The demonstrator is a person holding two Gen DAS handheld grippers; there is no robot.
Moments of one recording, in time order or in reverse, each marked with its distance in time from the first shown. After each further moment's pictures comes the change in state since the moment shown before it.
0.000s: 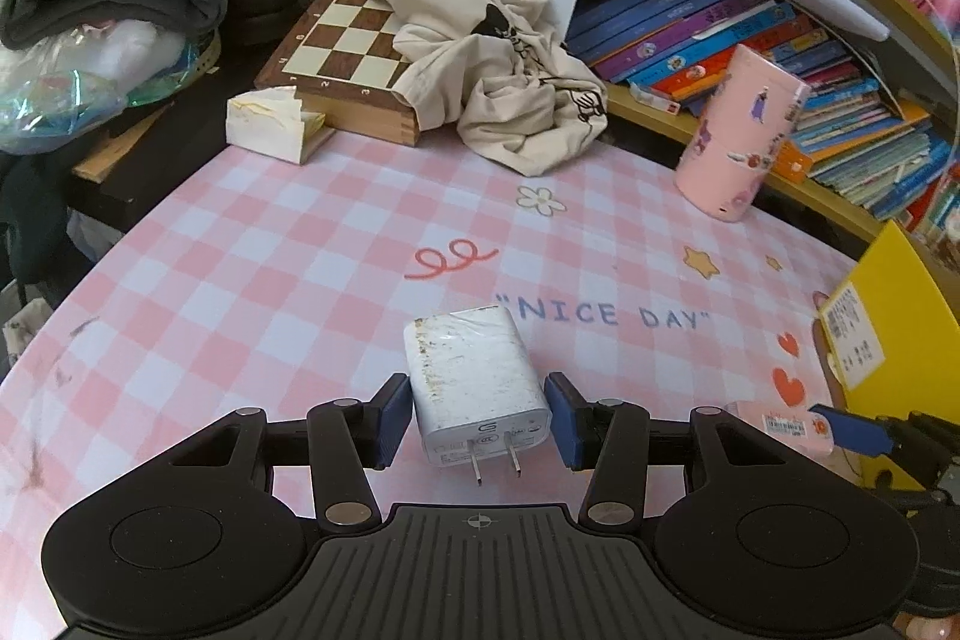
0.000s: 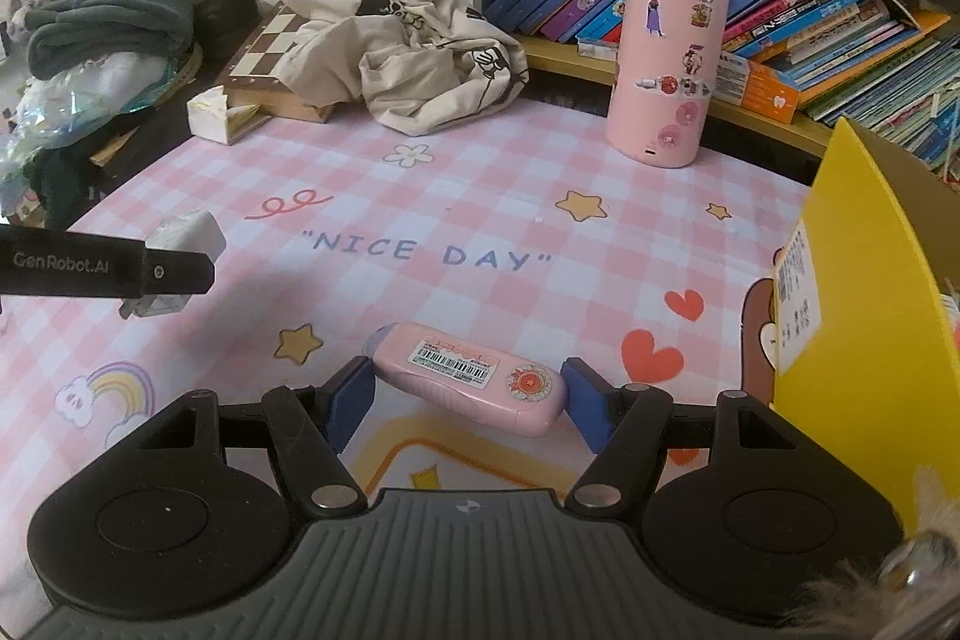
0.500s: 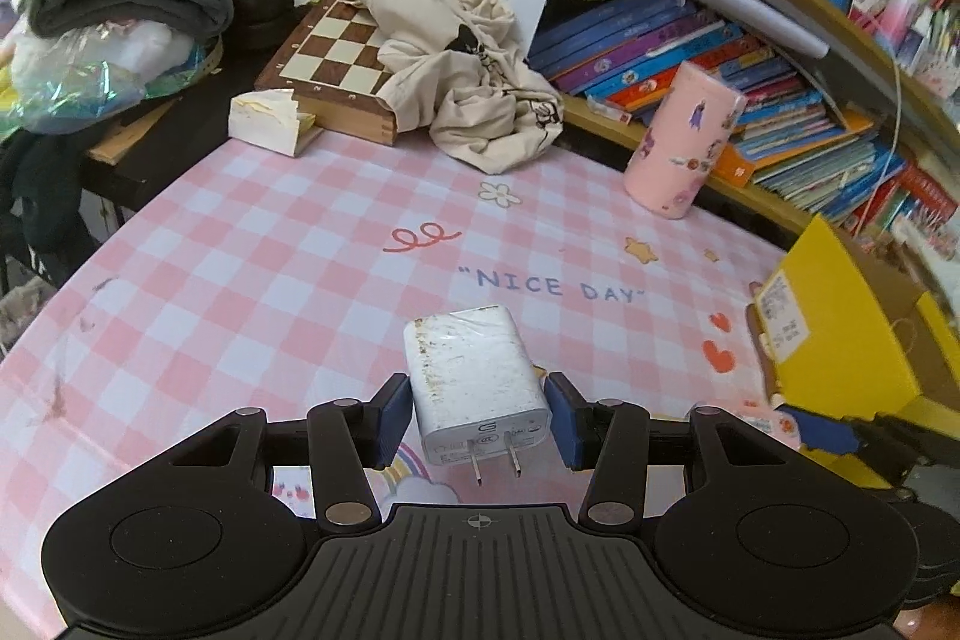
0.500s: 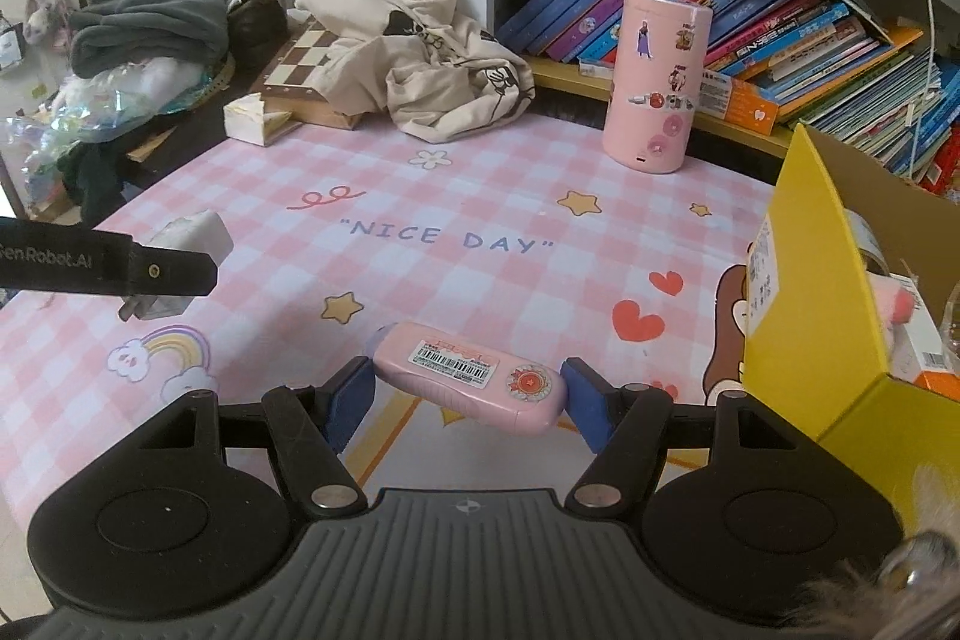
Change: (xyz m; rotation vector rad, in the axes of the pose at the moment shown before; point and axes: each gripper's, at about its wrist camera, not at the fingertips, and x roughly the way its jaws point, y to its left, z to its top) left arm -0.054 -0.001 -0.021 -0.025 -0.028 -0.078; right arm -0.049 0.010 -0.023 -0.012 -0.038 0.008
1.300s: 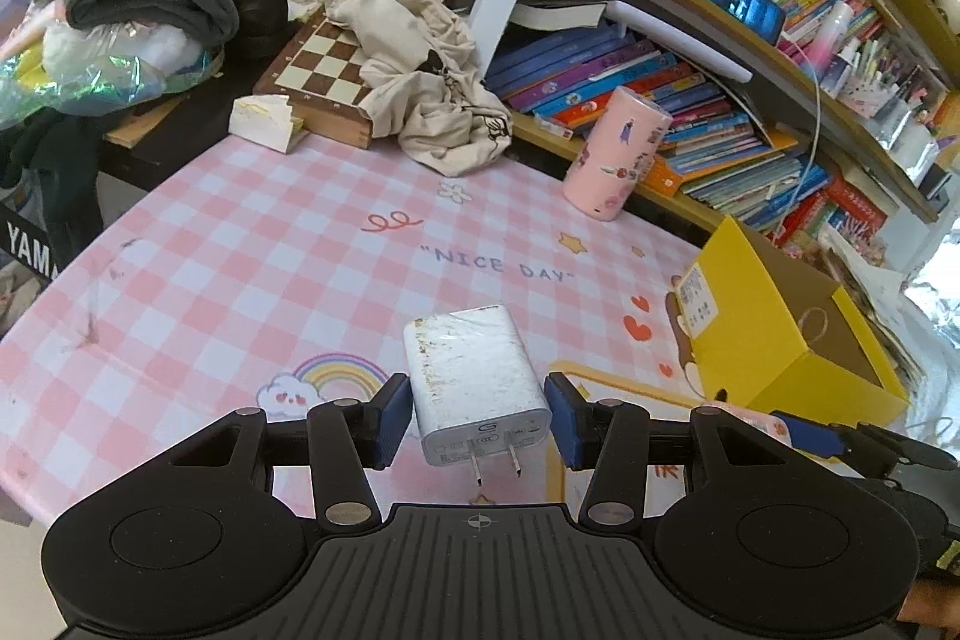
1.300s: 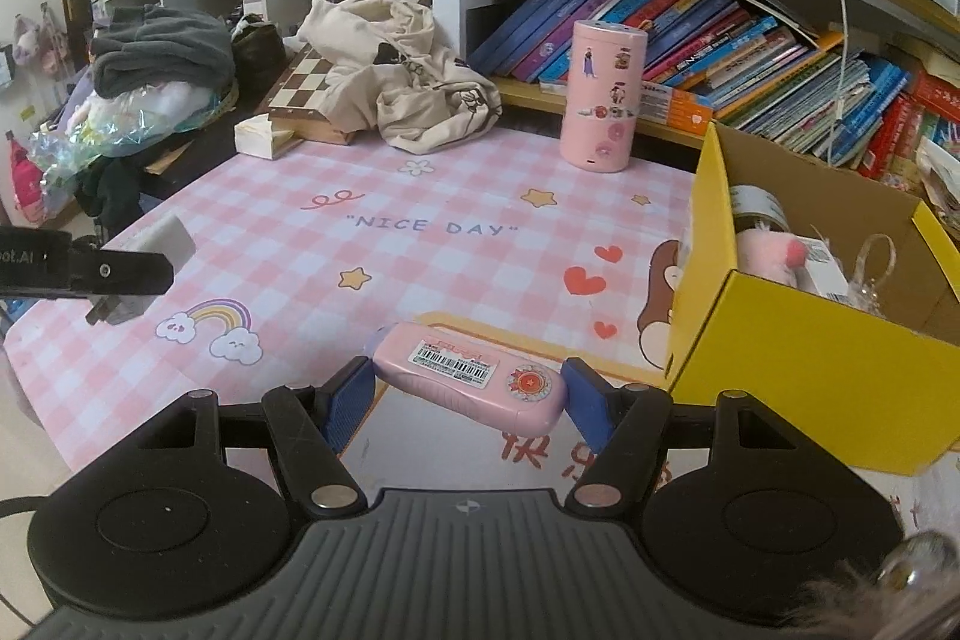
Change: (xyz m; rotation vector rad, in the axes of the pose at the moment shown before) left arm -0.070 0.005 -0.034 -0.016 -0.032 -0.109; right arm -0.081 0.005 -0.030 0.032 -0.041 -0.053
